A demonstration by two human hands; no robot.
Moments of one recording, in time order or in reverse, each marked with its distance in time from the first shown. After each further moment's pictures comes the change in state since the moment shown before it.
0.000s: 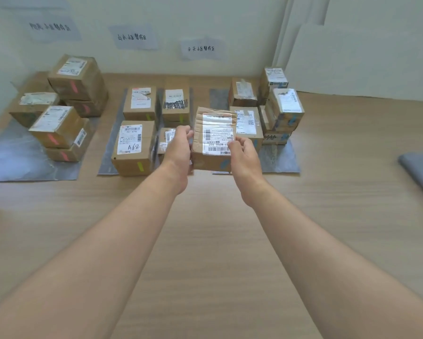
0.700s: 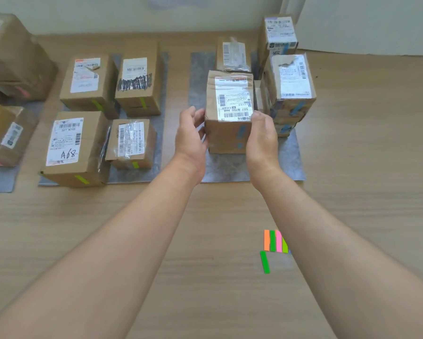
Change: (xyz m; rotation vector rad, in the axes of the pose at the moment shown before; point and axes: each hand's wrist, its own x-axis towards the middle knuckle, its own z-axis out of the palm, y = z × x) left_hand 0.159 -0.043 0.146 -0.269 0.063 -0.019; right_hand 0.190 0.036 -0.079 0.070 0.138 0.040
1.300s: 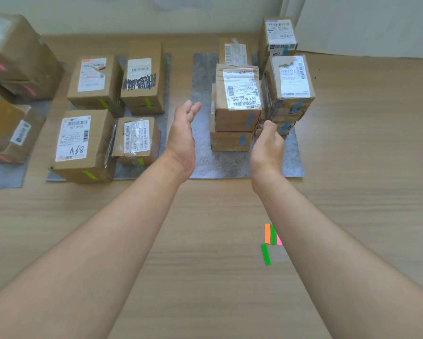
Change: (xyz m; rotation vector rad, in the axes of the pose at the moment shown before) left_hand -0.004 0.014 -0.032 0.260 -0.144 0.037; right_hand -0.016 0.009 -0.003 0.108 0.127 0.124
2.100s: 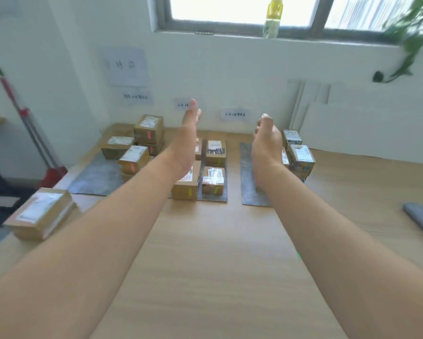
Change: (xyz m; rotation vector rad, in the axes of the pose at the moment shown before) left_hand -0.315 0.180 -0.204 0.133 -0.112 0.345; right_hand -0.381 -0.136 0.062 0.050 -0.201 -0.459
